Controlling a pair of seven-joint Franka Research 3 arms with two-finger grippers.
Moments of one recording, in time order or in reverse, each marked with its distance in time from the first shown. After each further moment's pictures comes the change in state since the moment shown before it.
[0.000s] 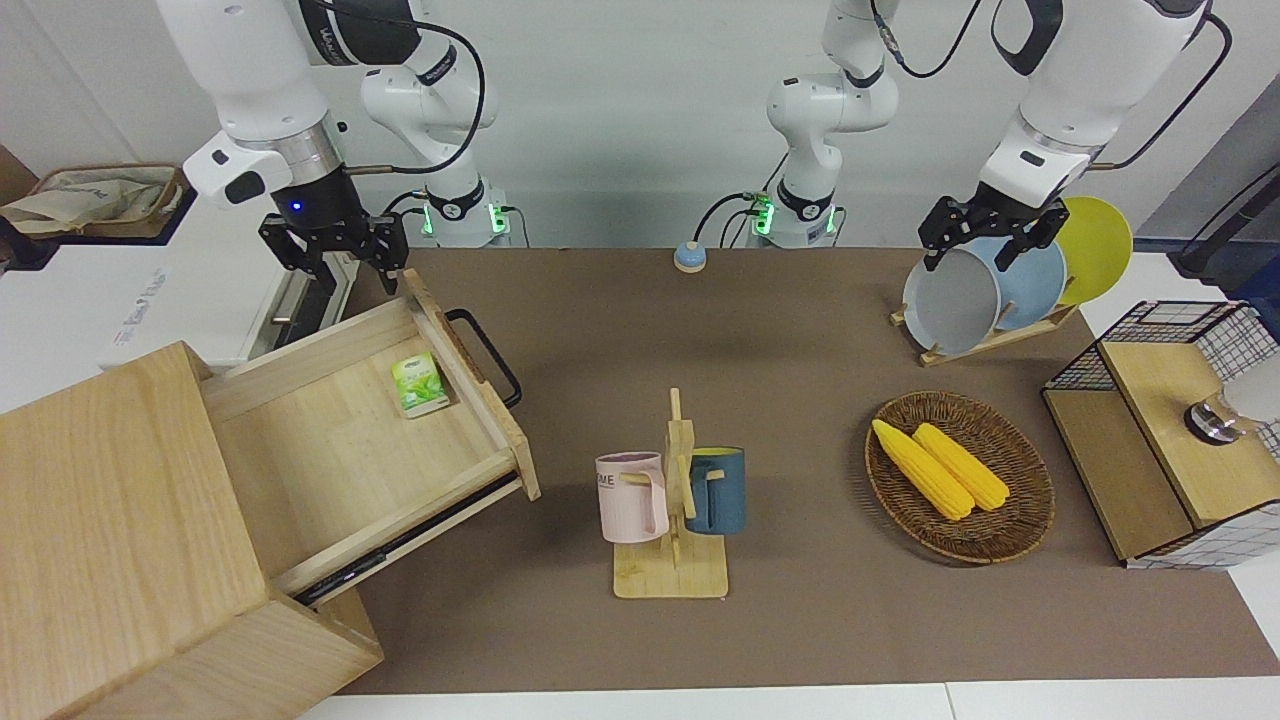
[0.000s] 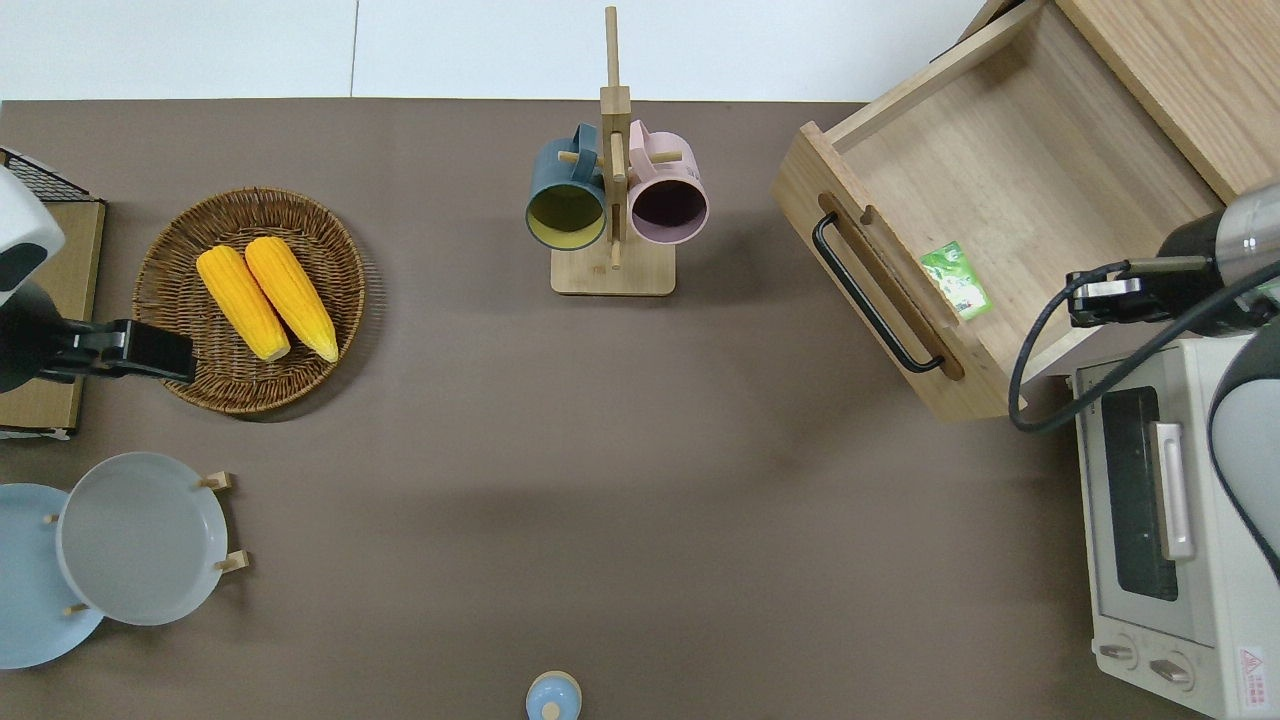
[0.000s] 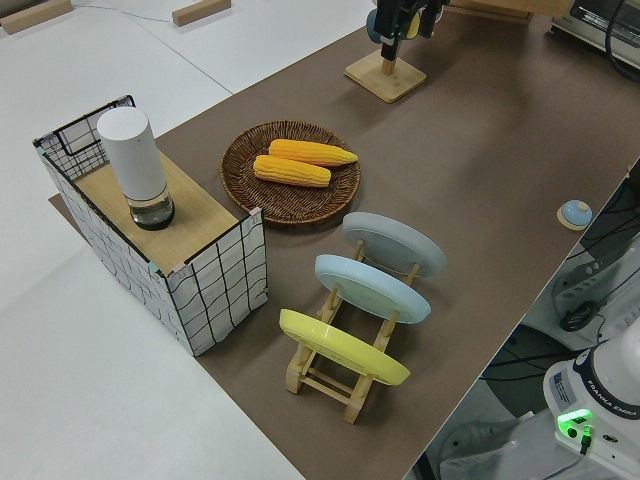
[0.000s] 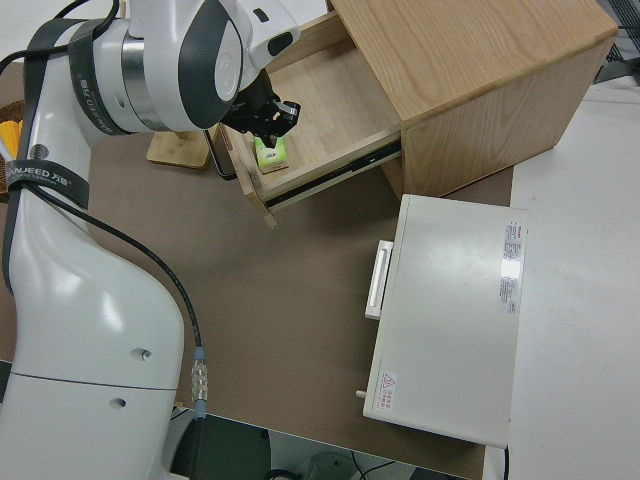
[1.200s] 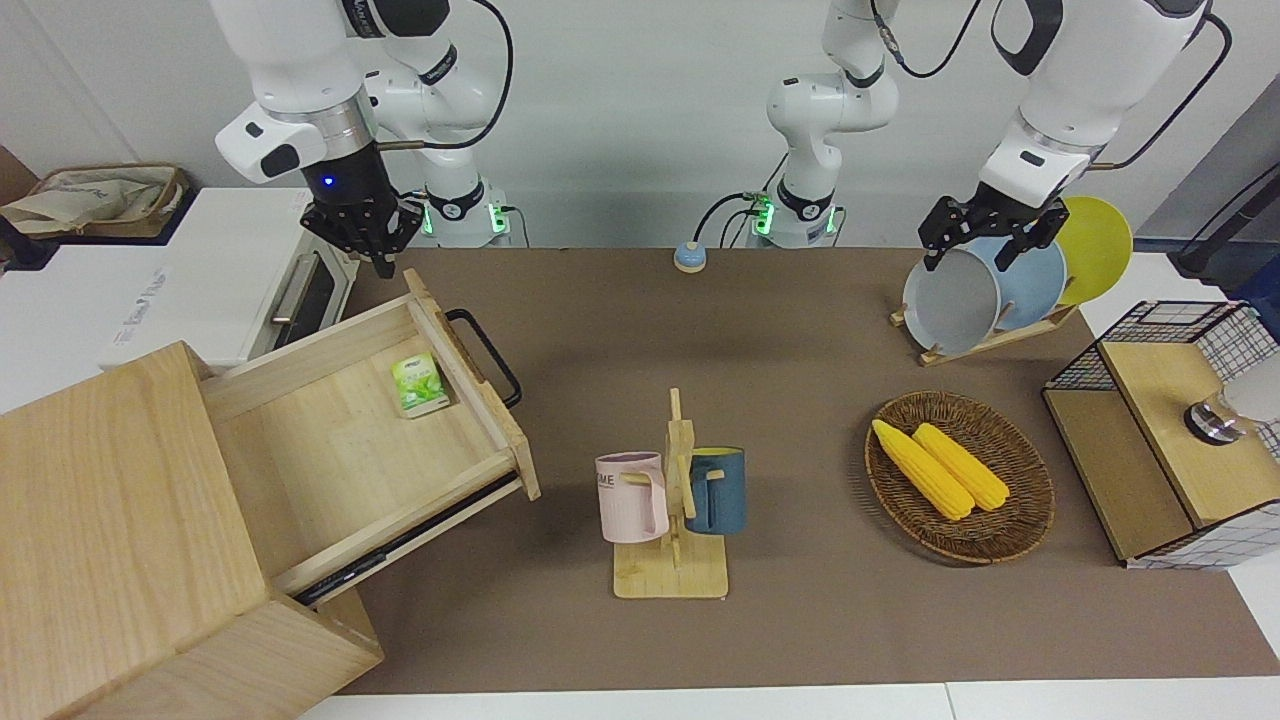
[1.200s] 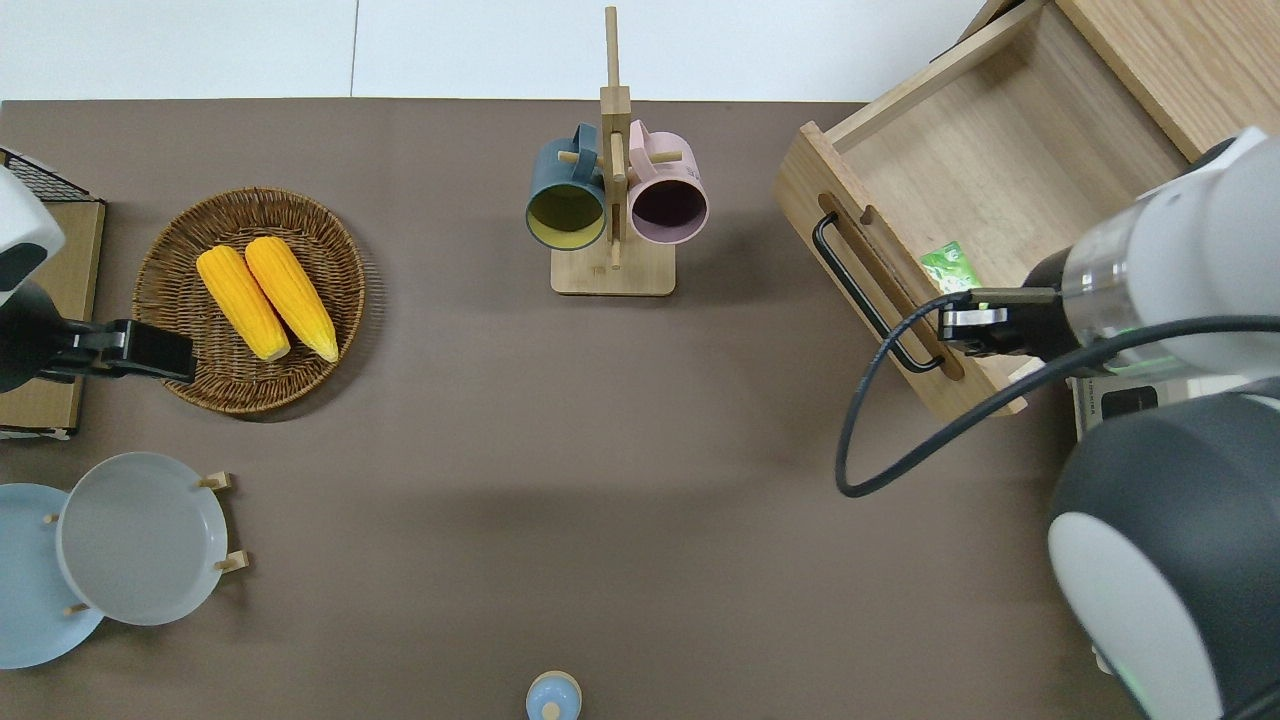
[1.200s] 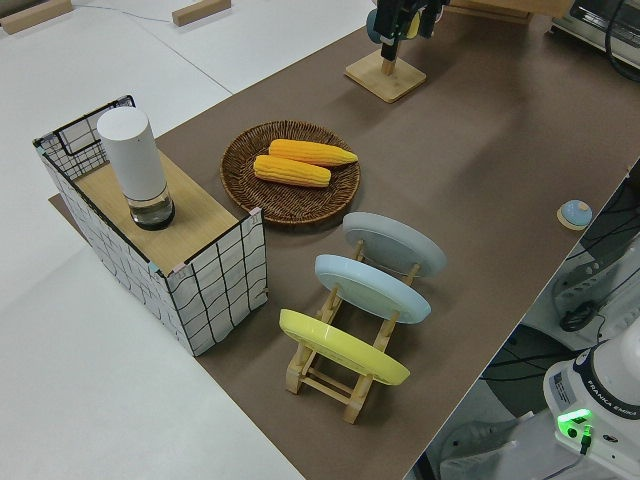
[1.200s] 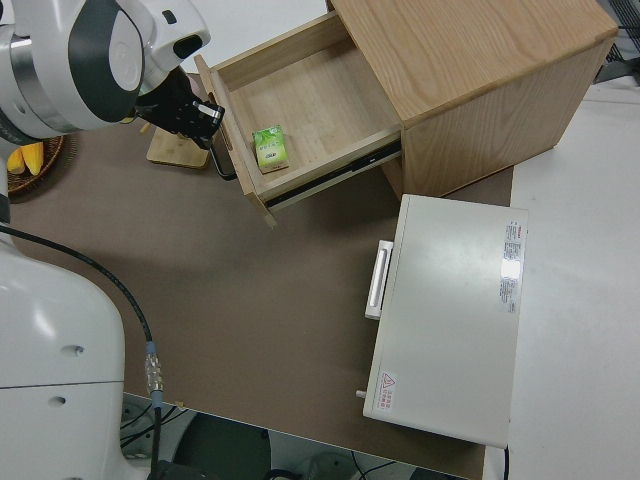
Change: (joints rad) left arm 0.000 0.000 0.000 0.000 0.000 0.000 0.000; right arm 0.180 -0.006 0.008 0.051 -0.026 -0.062 0.254
